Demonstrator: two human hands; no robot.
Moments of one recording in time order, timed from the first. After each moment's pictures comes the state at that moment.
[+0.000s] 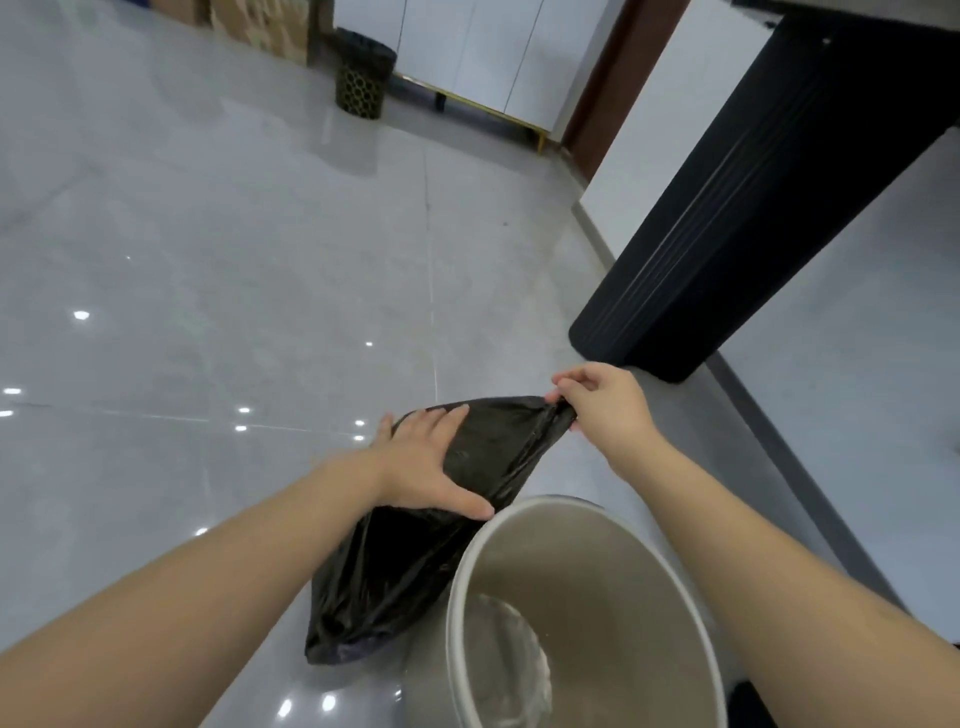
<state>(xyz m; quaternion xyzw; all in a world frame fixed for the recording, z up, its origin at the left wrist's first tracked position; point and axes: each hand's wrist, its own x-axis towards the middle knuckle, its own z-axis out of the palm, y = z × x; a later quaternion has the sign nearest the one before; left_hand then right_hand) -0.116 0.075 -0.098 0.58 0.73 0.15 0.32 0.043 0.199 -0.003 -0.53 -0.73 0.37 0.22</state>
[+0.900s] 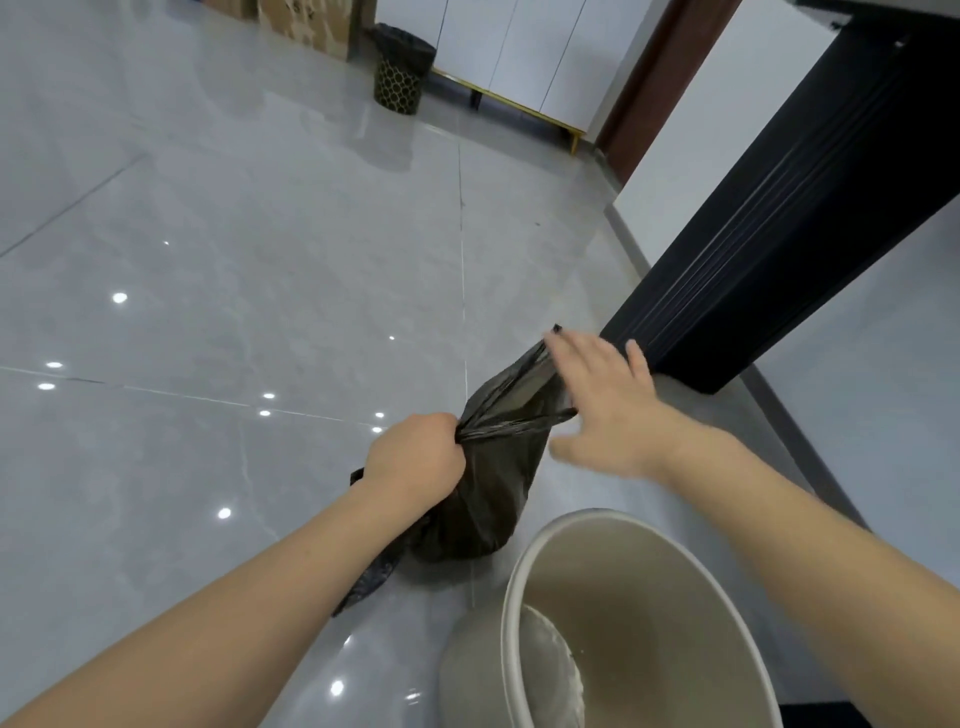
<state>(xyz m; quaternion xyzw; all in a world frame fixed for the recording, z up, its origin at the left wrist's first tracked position) -0.119 0.055 -0.102 0.45 0.83 0.27 0.19 0.019 0.168 0.021 -0.30 -0.95 -0.04 -0.11</state>
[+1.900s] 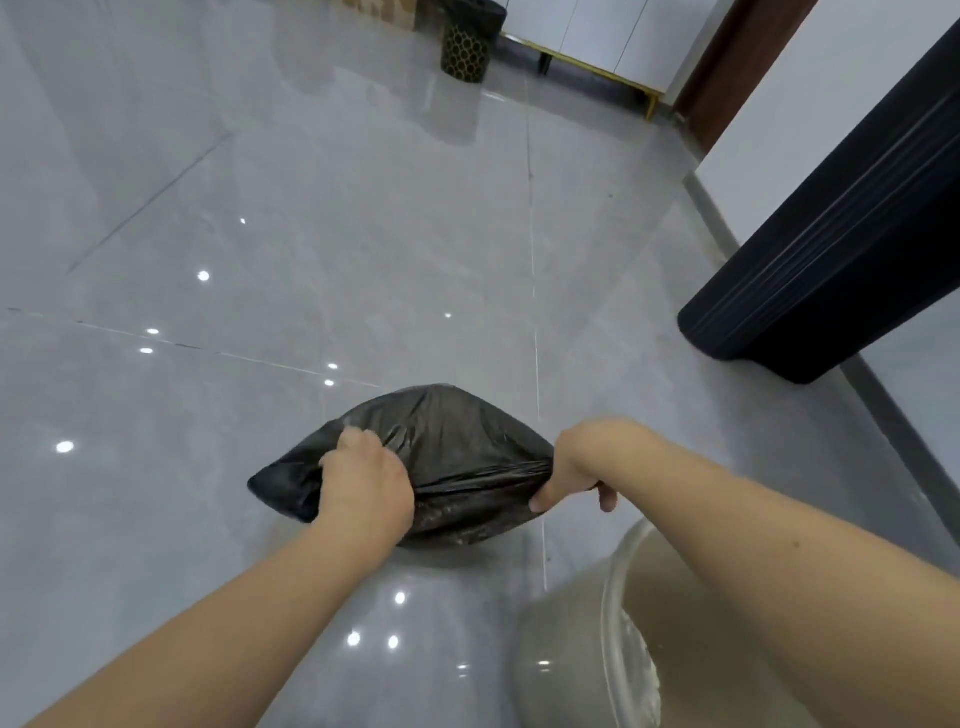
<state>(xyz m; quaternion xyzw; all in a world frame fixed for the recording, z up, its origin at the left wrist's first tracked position) -0.165 -0.036 -0.168 0.42 0.89 -0.16 0.08 -0.064 0.131 -0.069 -0.37 -0.78 -0.02 -0.50</state>
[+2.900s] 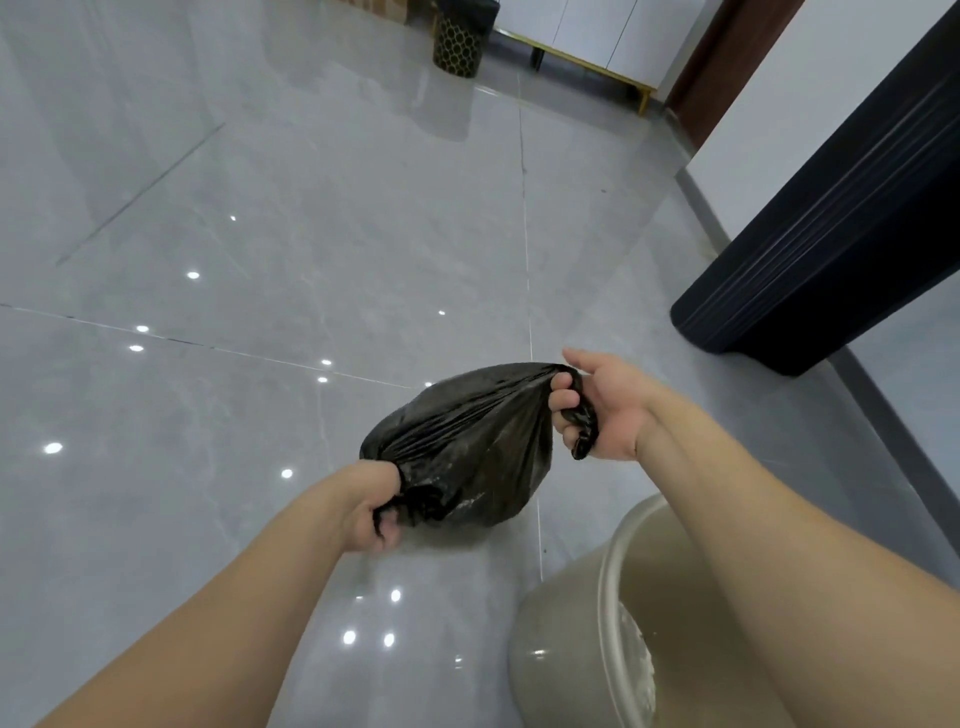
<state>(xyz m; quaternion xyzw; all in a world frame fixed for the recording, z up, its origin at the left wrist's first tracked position) -0.171 -0.037 -0.170 -0.10 0.68 0.41 0.60 -0.048 0.154 -0.050 -0.52 -0.44 0.73 -0.04</state>
